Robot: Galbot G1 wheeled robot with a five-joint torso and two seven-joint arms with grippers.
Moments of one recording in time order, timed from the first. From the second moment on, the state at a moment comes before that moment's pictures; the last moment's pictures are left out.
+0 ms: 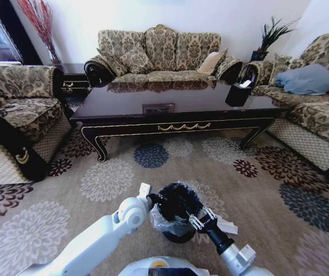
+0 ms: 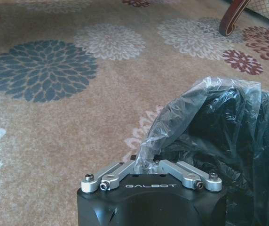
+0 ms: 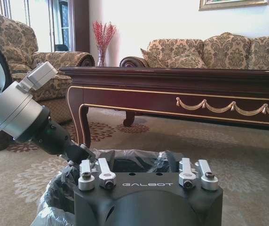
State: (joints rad) left arm 0.84 -1.02 0.29 -2.06 -1.12 0.74 -0.72; right arm -1.95 0.97 0.45 2.26 0.27 0.23 -0.04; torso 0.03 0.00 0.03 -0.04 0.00
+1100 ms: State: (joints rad) left arm 1.15 -0.89 -0.13 -2.11 -1.01 0.74 -0.55; right arm -1.74 1.00 0.55 1.98 0.39 0.26 -0.04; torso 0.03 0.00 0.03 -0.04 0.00
